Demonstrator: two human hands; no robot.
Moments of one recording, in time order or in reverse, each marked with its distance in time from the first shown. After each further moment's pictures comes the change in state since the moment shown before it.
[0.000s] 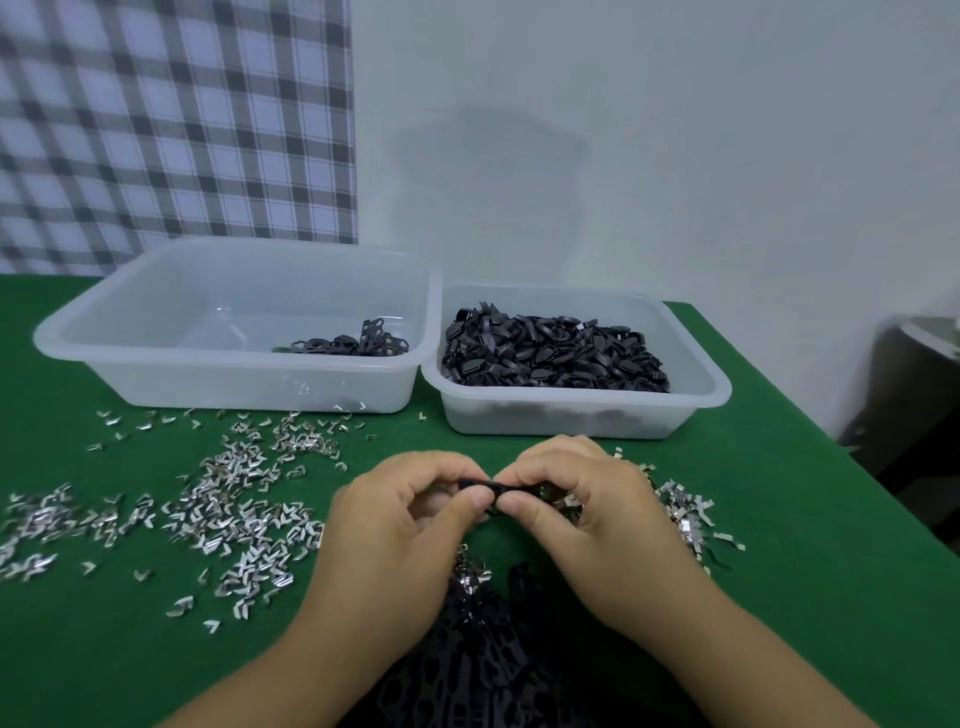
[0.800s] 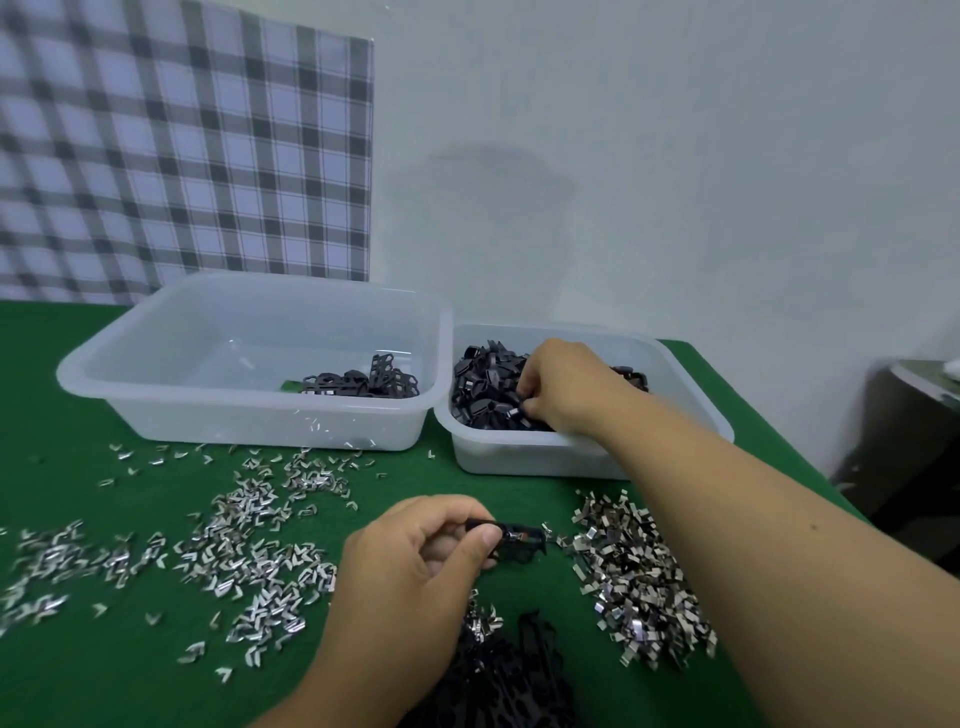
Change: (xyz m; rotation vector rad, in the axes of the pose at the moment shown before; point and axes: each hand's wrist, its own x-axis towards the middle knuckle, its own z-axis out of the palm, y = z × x) left_hand 0.002 -0.005 0.000 -0.081 0.026 -0.052; right_hand 0.141 0.021 -0.017 -0.545 -0.251 0.252
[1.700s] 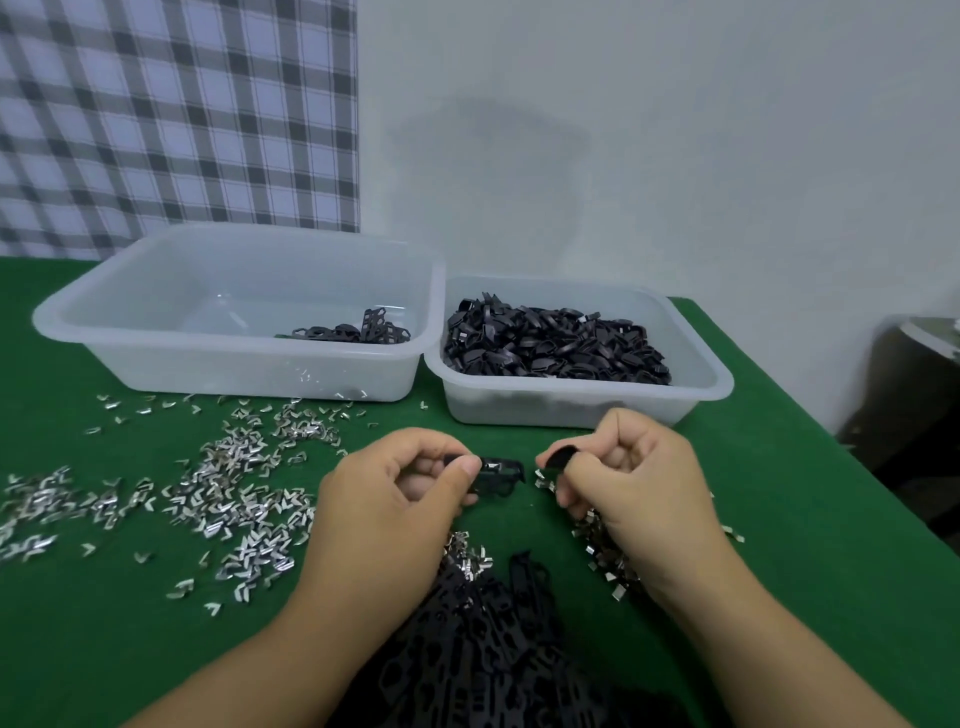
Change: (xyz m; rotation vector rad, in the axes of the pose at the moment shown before) left_hand 0.003 -0.004 0.001 -0.041 0.060 -0.062; right_hand -0.130 0.009 0.044 1.140 0.250 0.130
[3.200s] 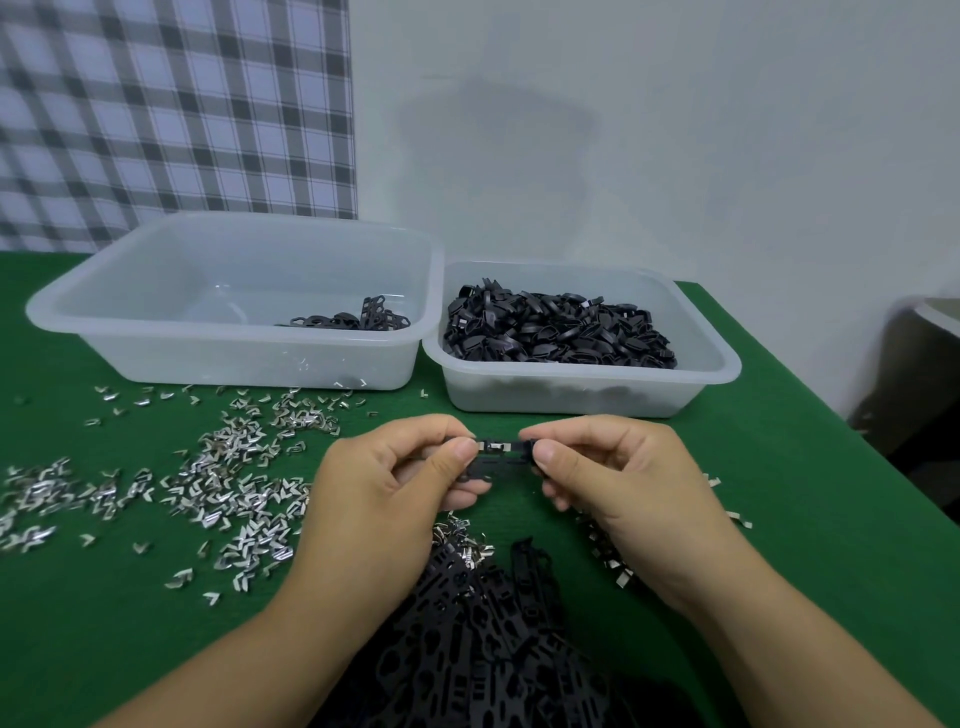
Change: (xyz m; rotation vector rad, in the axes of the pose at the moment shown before) left_hand 0.001 0.004 -0.001 -0.173 -0.067 0.036; right_hand -0.004 0.001 -0.001 0.089 -0.194 0.042
